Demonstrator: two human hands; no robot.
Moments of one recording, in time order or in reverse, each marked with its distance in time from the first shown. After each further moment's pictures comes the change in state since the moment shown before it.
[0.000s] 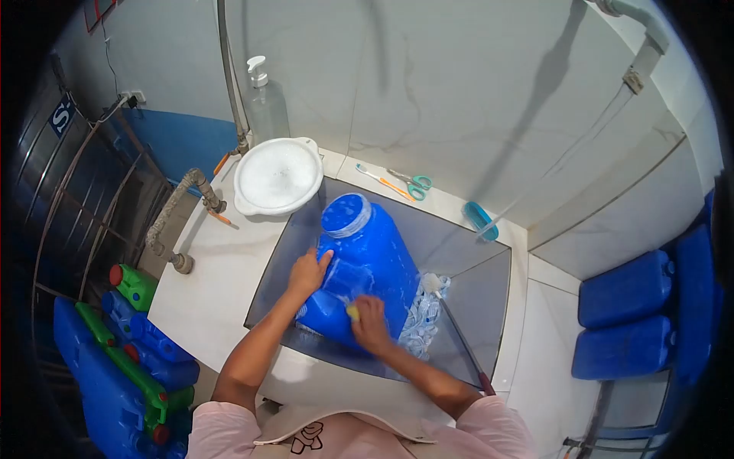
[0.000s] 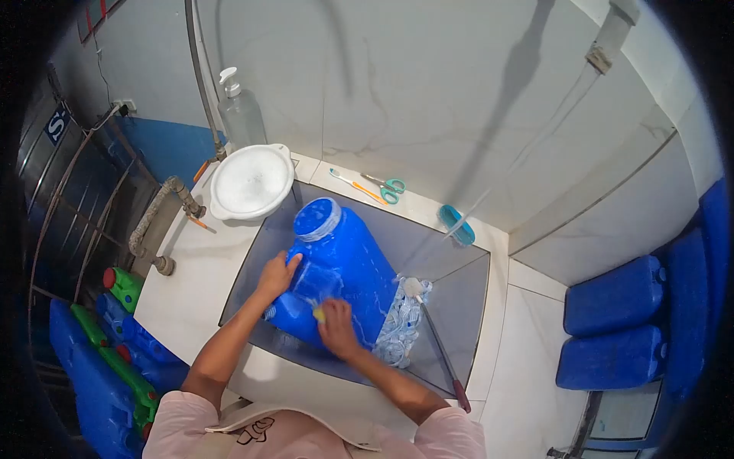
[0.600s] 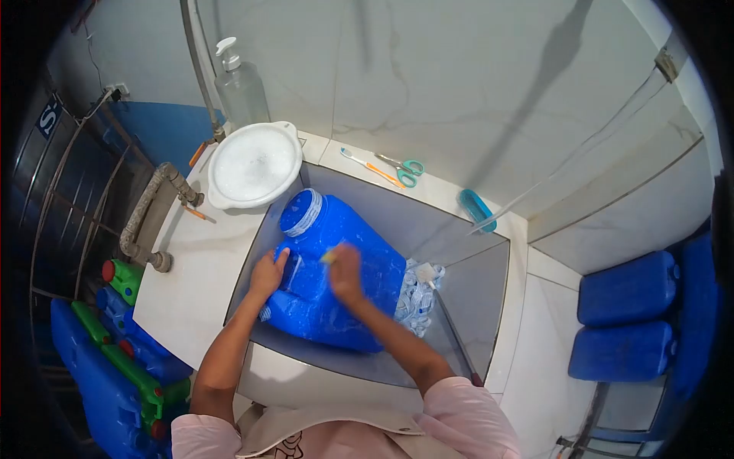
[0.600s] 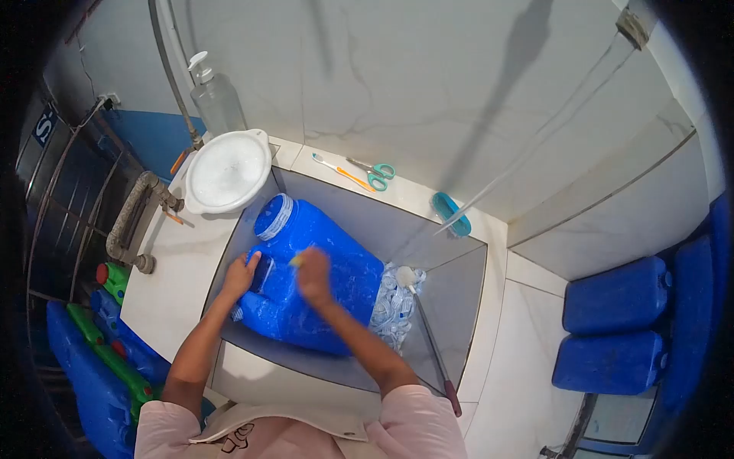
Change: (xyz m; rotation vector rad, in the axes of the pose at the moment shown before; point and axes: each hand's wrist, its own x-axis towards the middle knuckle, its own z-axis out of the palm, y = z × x) left_hand 0.003 -0.058 0.001 -0.030 -0.020 -0.265; right_hand 0.062 0.076 0.075 0.109 0.118 0.007
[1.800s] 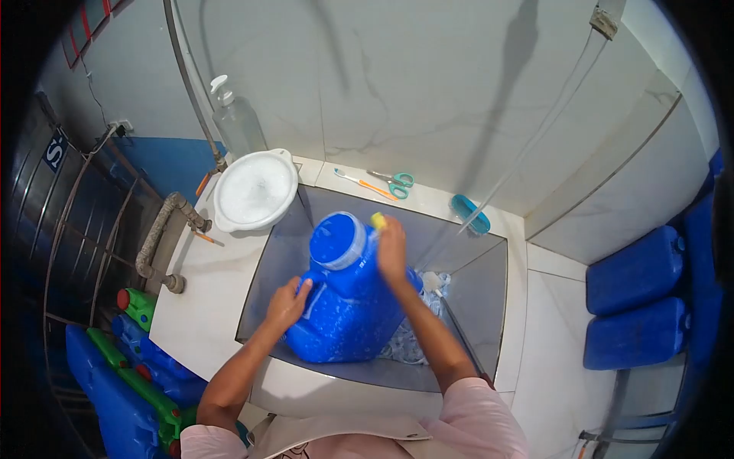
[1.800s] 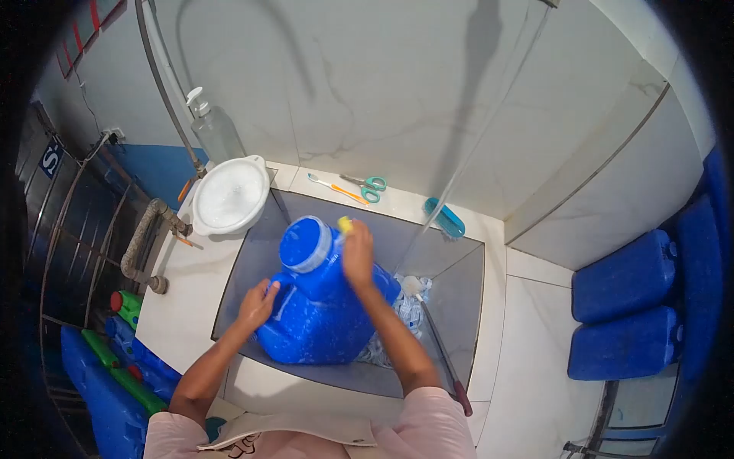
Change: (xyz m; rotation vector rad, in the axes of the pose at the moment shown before) left_hand -0.064 0.054 -0.013 -0.041 -0.077 0.157; right_hand 0.086 0.007 -0.107 -0.166 0.260 0.045
